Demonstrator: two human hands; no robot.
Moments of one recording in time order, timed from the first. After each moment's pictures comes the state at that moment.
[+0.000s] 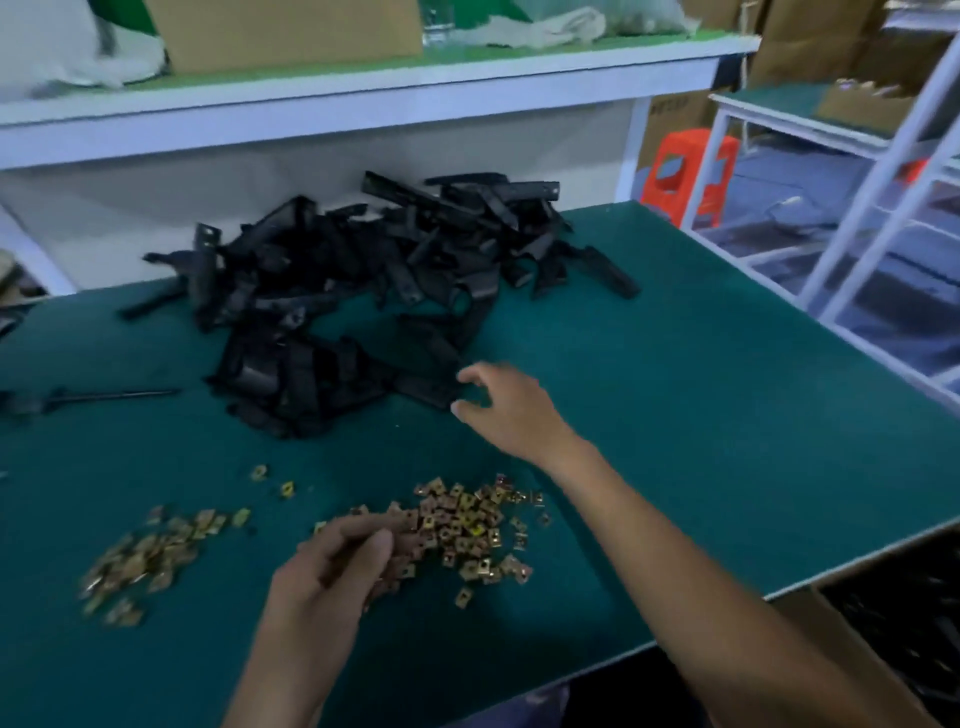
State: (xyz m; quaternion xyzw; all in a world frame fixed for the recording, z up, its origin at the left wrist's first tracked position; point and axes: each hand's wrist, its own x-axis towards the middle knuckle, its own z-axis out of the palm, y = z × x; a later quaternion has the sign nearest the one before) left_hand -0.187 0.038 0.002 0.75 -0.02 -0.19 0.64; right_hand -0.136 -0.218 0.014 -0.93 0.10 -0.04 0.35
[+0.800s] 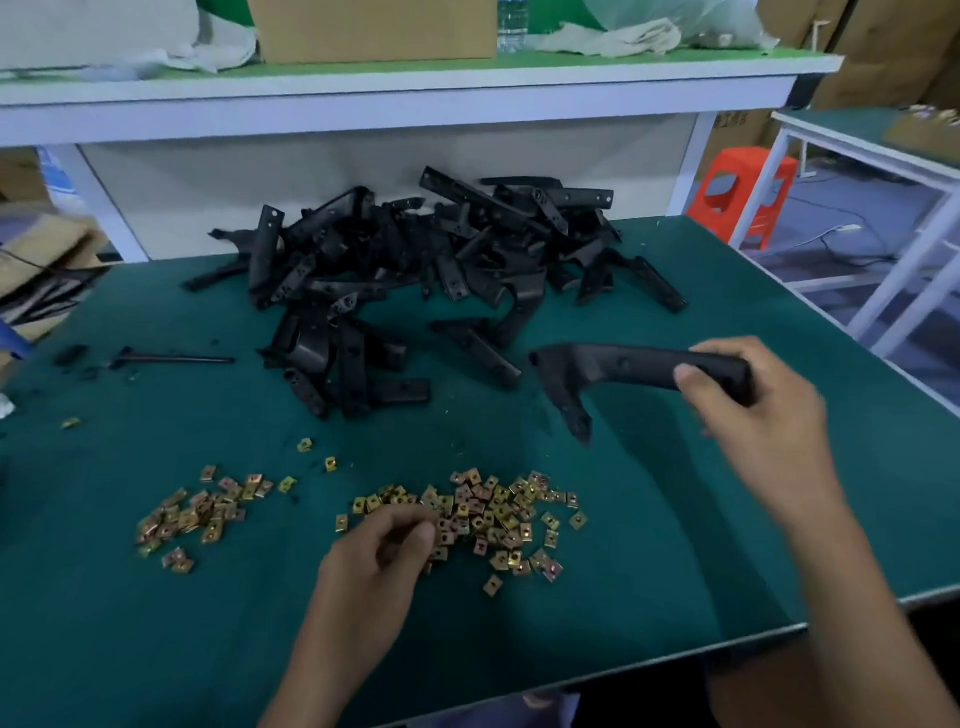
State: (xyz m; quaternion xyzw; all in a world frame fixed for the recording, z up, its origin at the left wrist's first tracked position) left_hand -0.197 0.044 0.001 0.83 -0.09 -0.14 0.53; right_hand -0.253 -0.280 0.064 -0.82 0.18 -0.33 0.42
